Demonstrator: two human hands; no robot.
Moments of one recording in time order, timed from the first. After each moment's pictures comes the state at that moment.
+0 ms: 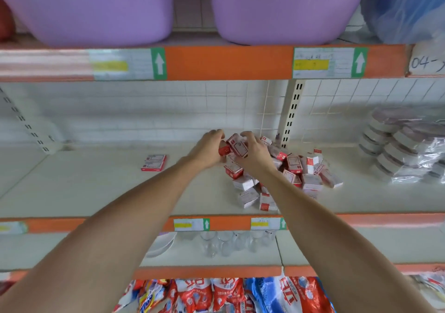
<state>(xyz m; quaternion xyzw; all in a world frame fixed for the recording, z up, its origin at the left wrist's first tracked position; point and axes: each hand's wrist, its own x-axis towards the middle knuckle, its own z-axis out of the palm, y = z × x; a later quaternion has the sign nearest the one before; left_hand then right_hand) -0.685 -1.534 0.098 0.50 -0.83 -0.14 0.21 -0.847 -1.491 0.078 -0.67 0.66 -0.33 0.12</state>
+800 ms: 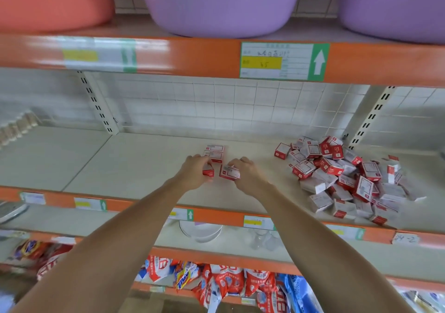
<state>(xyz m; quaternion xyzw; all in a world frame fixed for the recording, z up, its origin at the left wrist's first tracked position) -0.449 -1.533 0.016 0.61 -0.75 -0.20 0.14 -0.648 -1.514 0.017 -0.75 0.61 -0.14 0.19</state>
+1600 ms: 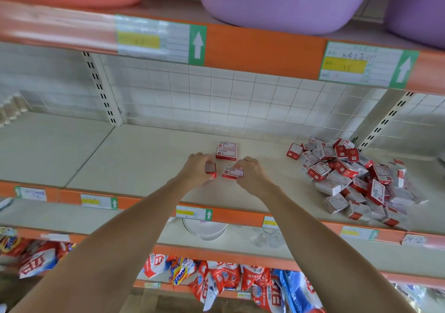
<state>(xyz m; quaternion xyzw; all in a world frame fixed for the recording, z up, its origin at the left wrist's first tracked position) -0.400 -1.550 -0.012 0.59 -0.75 -0.24 0.19 -0.605 -1.522 0.007 -0.74 0.63 -0.13 0.18</state>
